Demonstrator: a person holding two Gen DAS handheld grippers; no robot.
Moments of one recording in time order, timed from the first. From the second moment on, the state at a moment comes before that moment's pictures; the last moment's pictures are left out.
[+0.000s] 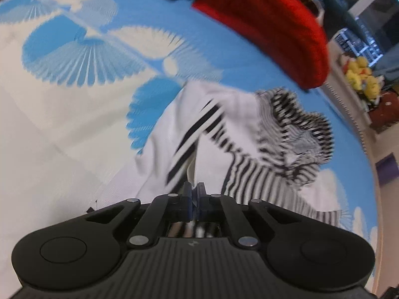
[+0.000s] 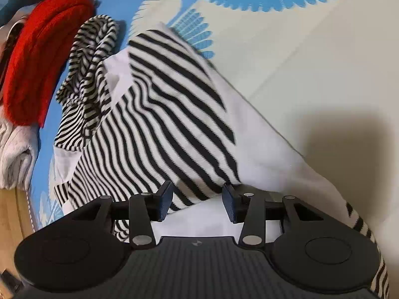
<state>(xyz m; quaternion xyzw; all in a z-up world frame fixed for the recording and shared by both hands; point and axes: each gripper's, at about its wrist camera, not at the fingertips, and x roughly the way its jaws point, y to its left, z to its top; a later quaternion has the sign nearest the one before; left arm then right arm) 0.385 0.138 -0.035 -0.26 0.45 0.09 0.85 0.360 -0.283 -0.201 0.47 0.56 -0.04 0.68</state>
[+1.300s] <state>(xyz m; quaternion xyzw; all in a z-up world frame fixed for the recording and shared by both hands) 0.373 0.067 -0.043 -0.05 0.52 0.10 0.85 0.378 -0.274 -0.151 0.29 0.50 -0.03 0.81</state>
